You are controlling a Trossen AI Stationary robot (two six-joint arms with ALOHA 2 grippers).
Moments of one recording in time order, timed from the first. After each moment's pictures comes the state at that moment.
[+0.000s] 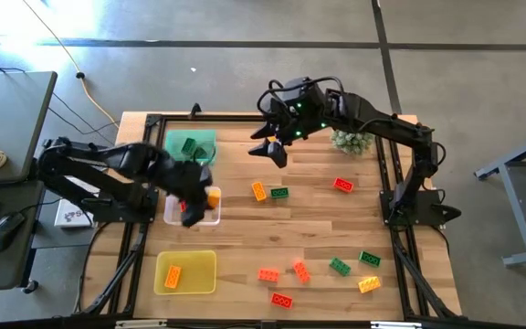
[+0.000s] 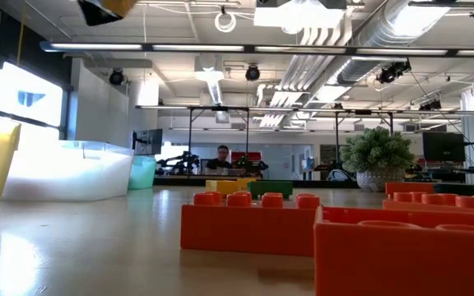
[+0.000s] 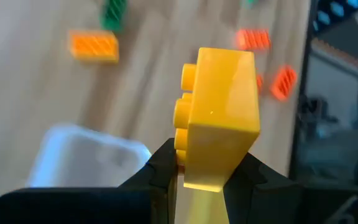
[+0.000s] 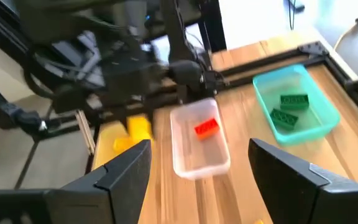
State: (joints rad) left arm -0.06 1.17 1.24 -1.04 0.03 -0.54; right arm -0.19 1.79 2.10 -0.84 -0.30 0.19
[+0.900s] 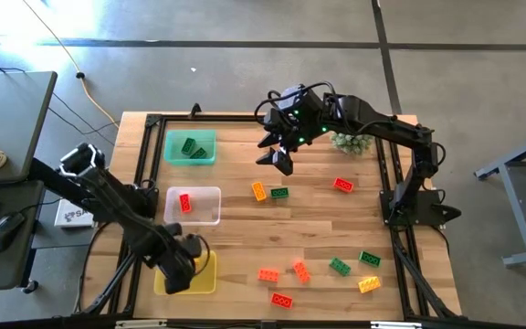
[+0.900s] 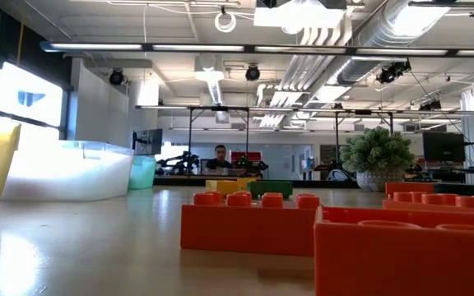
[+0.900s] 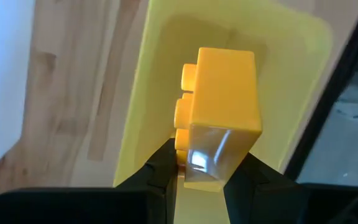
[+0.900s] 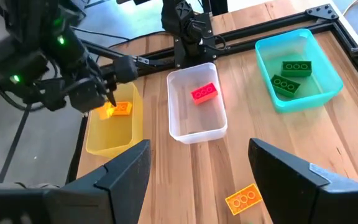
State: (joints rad) left arm -0.66 1.50 1.11 -1.03 -0.01 -1.07; right arm -0.17 1.79 2.10 -0.97 -0.29 0.13
